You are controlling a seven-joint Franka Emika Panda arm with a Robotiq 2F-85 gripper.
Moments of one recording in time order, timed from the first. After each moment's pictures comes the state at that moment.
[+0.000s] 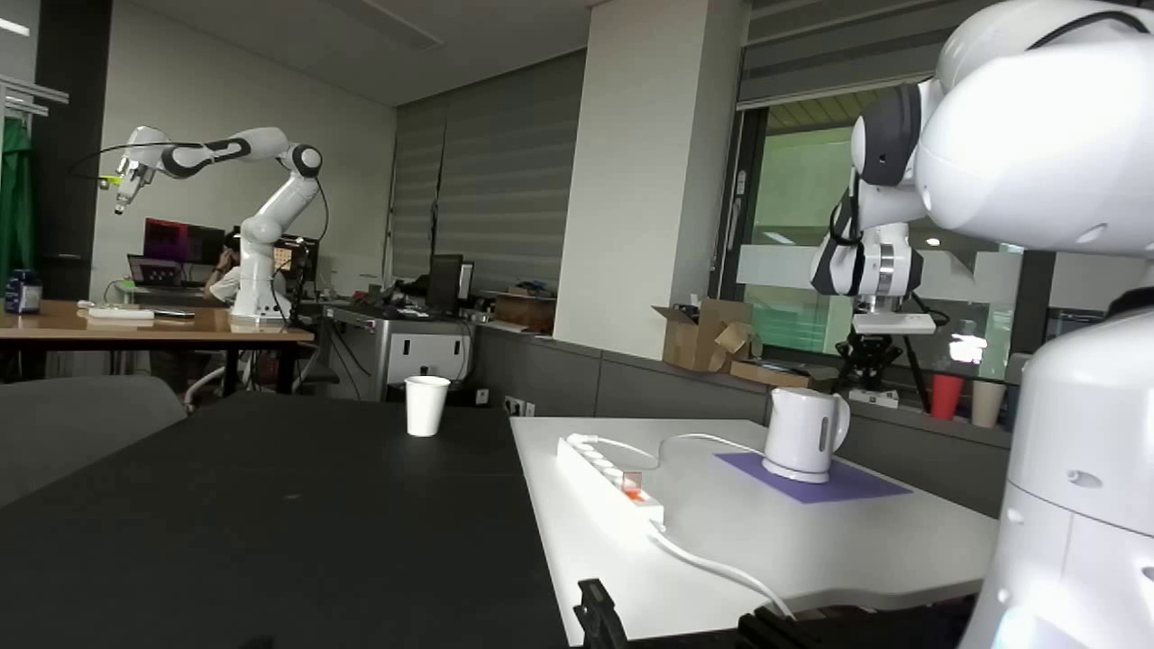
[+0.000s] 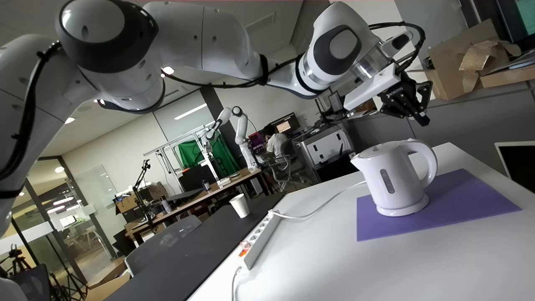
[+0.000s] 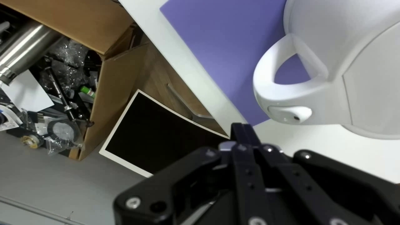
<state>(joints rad) -0.52 0.93 -0.21 -1.17 0.13 2.45 -0.21</state>
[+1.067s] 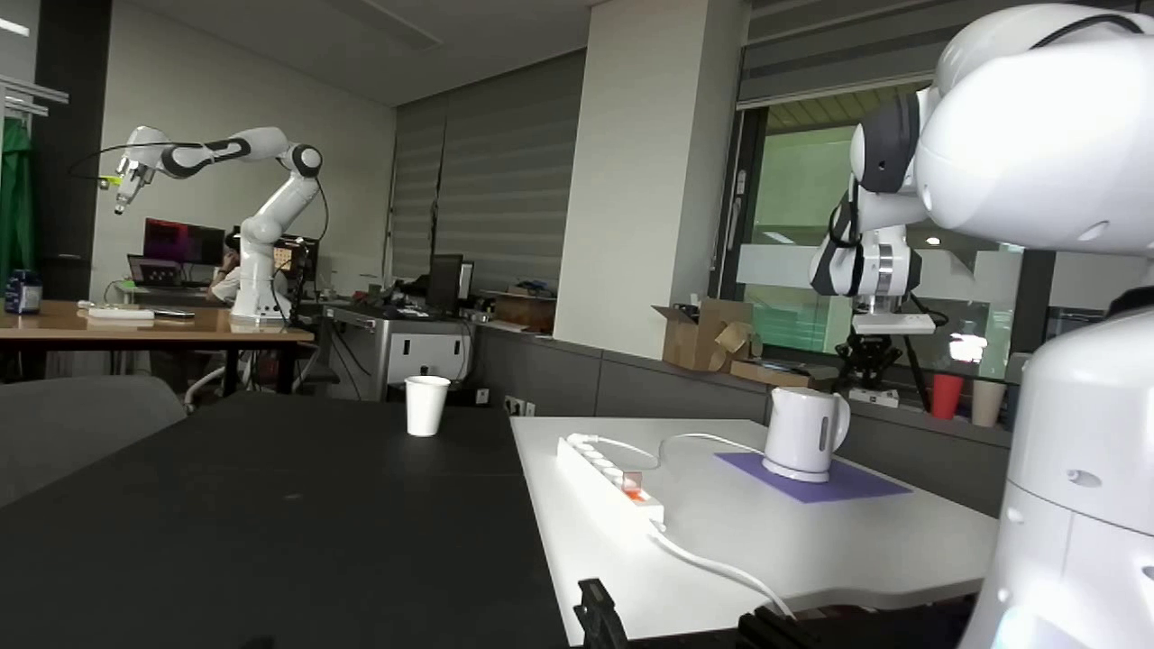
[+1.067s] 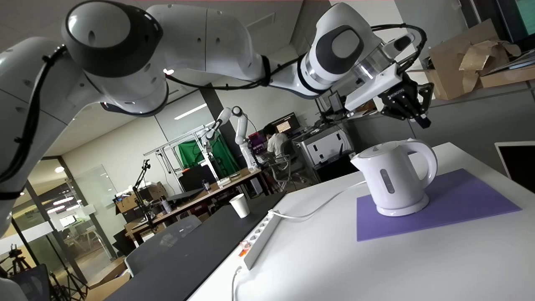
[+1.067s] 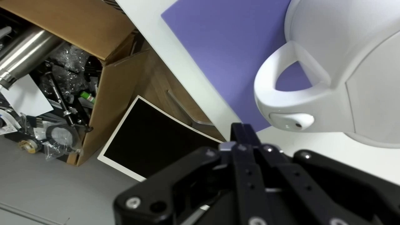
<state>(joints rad) -0.52 0.96 -0.21 -1.13 0.12 2.40 -0.21</state>
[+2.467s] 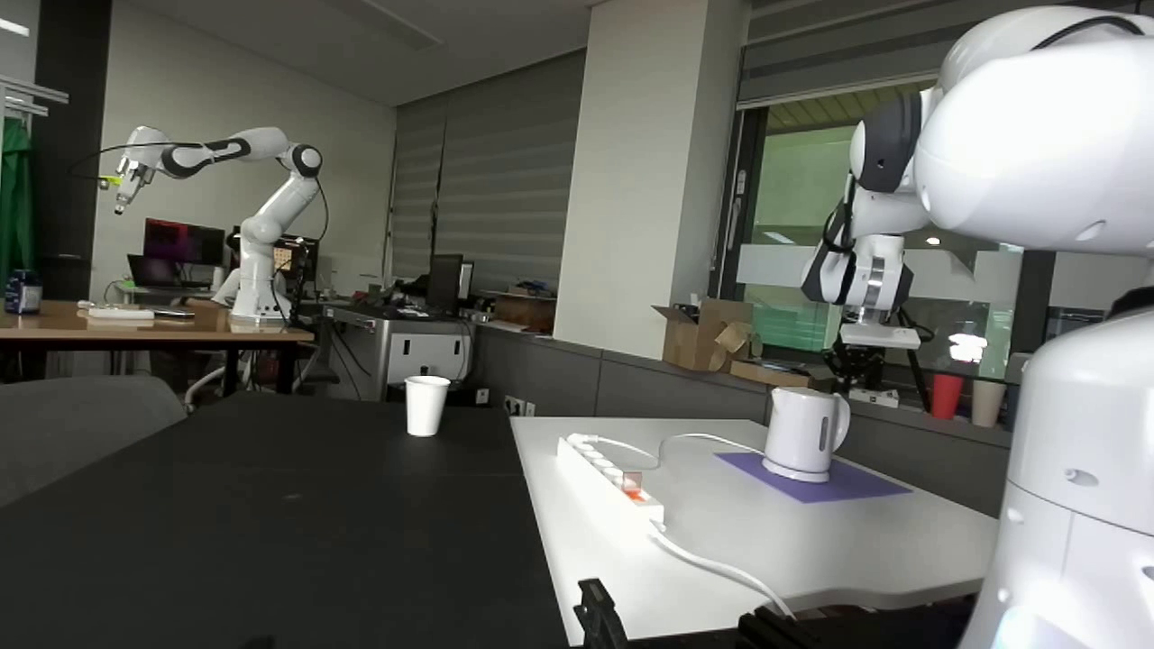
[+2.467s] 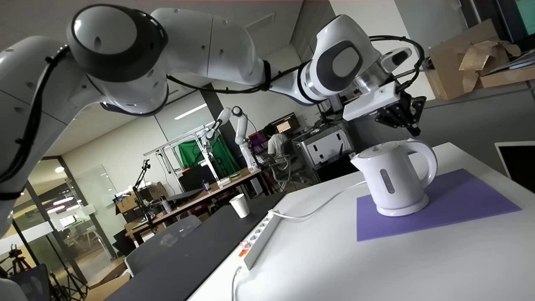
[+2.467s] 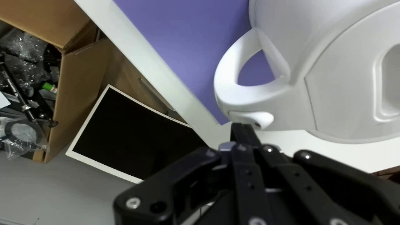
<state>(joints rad) -0.54 0.97 -0.13 -1.17 0.20 2.51 -0.26</state>
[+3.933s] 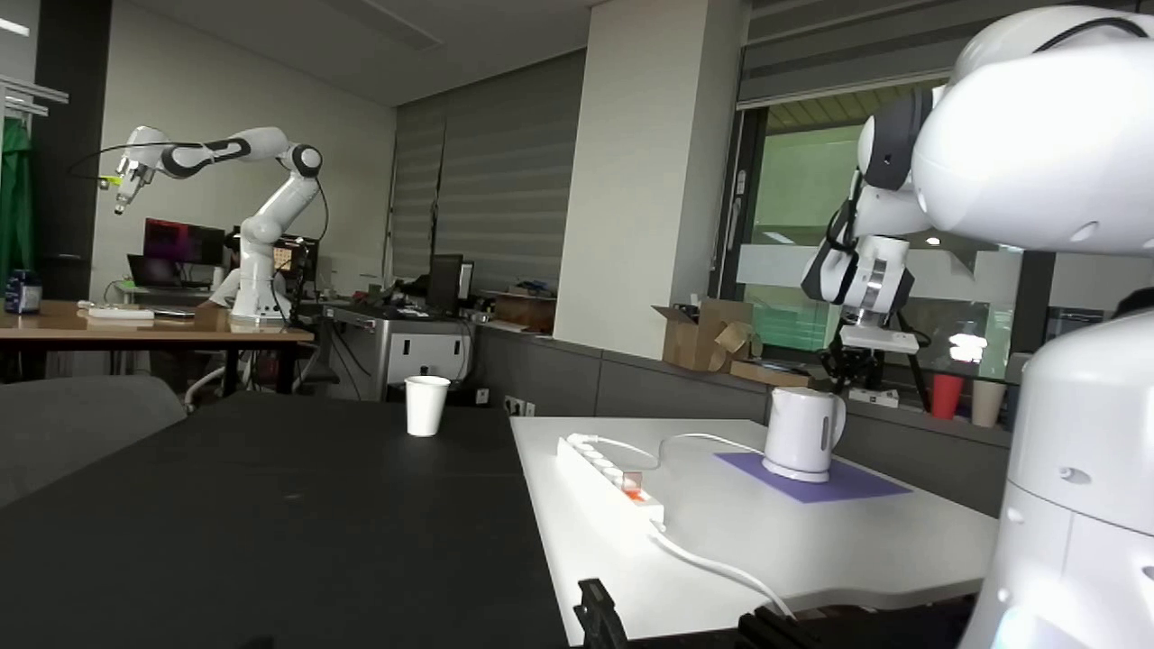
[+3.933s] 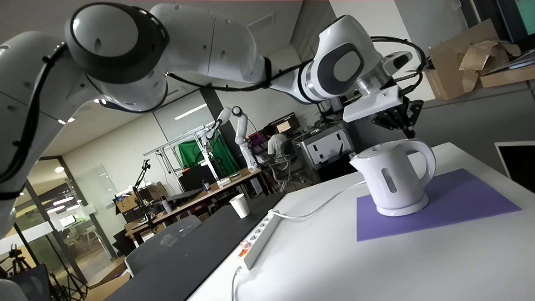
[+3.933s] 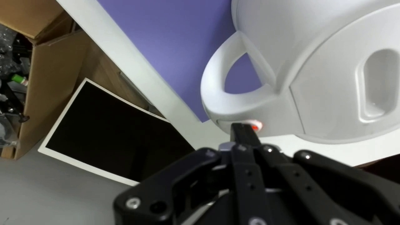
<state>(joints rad) -0.59 0.97 -0.05 -1.18 0.22 2.52 -0.35</state>
